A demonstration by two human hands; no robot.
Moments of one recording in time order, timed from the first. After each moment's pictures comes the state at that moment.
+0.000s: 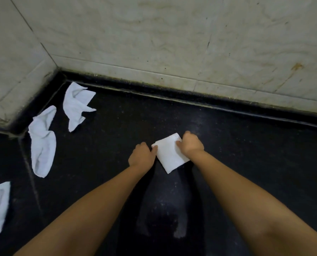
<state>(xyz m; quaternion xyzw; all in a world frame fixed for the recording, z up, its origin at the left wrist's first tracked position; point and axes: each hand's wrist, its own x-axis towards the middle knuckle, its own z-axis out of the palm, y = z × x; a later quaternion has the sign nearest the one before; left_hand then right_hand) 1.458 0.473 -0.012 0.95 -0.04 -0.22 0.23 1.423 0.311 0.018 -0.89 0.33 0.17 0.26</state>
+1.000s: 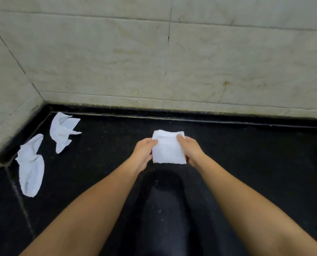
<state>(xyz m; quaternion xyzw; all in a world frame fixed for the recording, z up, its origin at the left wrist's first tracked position) 1.405 0.436 0.089 0.65 -0.01 -0.37 0.66 1.322 0.299 0.099 -0.60 0.40 -0.05 0.69</state>
